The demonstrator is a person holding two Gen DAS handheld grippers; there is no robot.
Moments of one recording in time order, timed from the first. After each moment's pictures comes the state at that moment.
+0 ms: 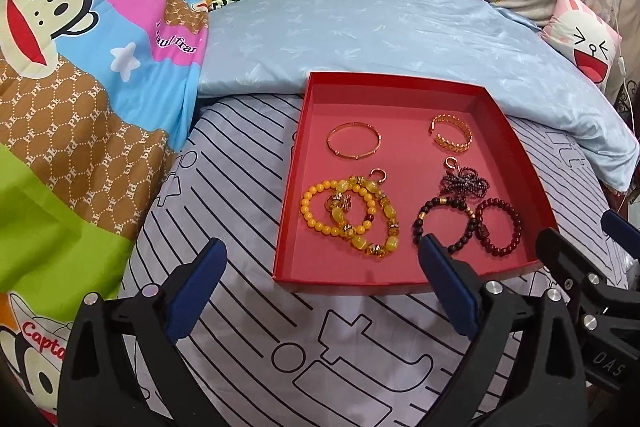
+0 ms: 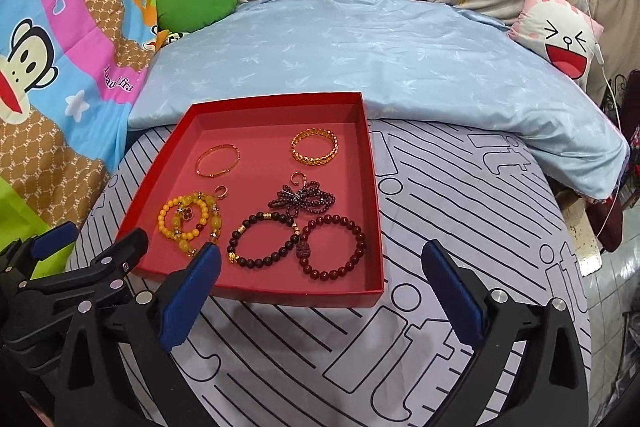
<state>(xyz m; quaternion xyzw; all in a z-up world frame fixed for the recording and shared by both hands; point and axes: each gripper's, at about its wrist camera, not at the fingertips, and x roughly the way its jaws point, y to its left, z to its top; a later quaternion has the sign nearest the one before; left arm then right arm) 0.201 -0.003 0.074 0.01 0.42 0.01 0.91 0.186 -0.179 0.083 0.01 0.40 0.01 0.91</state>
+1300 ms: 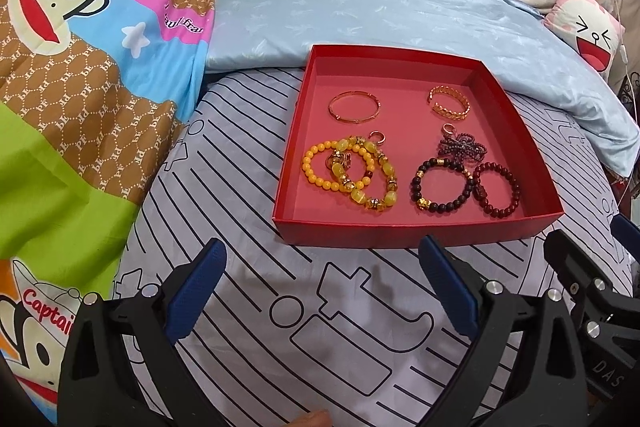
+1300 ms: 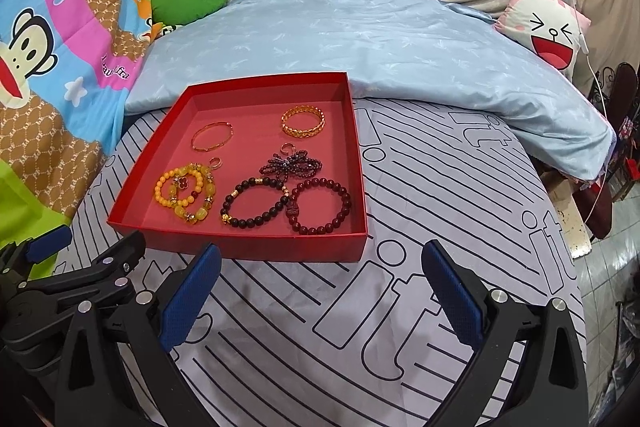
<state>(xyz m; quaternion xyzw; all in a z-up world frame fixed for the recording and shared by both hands) 0.174 -0.007 0.066 0.01 0.44 0.02 0.90 0.155 -0.182 0.077 0.01 0.42 -0.01 0.91</state>
